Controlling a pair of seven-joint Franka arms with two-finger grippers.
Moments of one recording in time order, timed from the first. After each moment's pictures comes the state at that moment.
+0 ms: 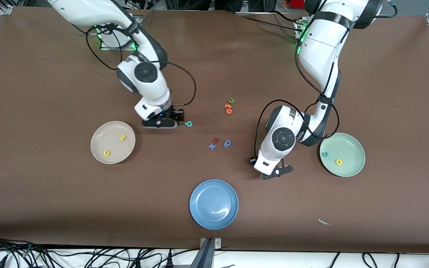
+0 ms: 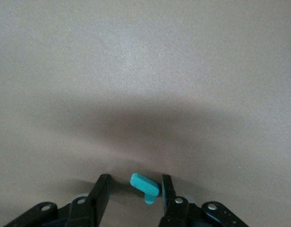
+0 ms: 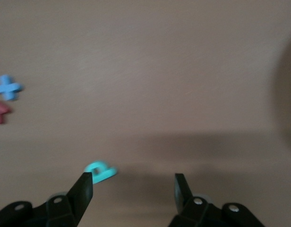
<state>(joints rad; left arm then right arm) -0.50 0.88 0.06 -1.42 -0.12 2.27 -0.71 0.13 0.48 0.52 -2.03 -0.43 2.51 0.99</state>
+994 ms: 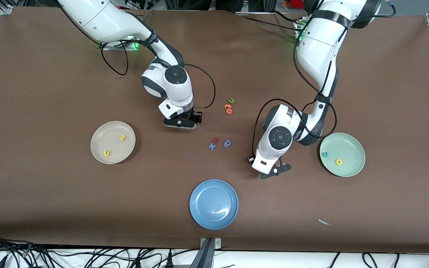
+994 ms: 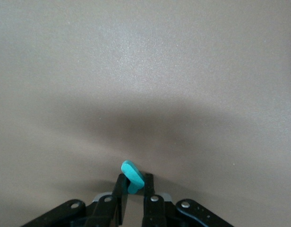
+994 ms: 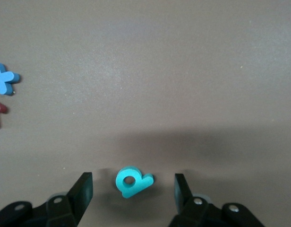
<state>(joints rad) -0.51 0.87 0.07 -1.41 -0.12 2.26 -0.74 0.24 0.64 0.48 -1.93 -0.63 2.51 1.25</state>
